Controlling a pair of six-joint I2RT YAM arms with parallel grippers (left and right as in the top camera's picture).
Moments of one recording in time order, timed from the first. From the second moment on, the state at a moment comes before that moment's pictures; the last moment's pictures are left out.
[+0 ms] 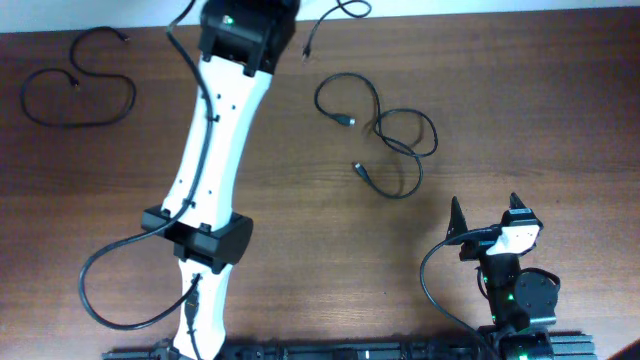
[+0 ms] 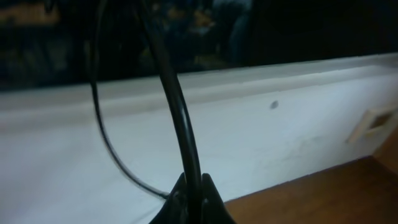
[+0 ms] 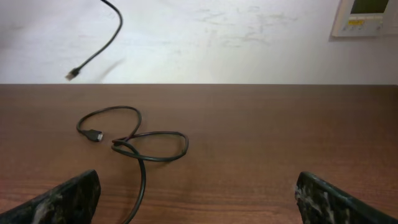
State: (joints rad) left arm -0.41 2.24 2.79 -0.71 -0.05 -0.08; right arm 0.04 0.01 0.01 -0.08 0.00 0.03
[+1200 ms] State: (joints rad) left arm 0.60 2.22 2.58 -1.61 -0.35 -1.26; right arm 0.04 0.01 0.01 -0.08 0.00 0.03
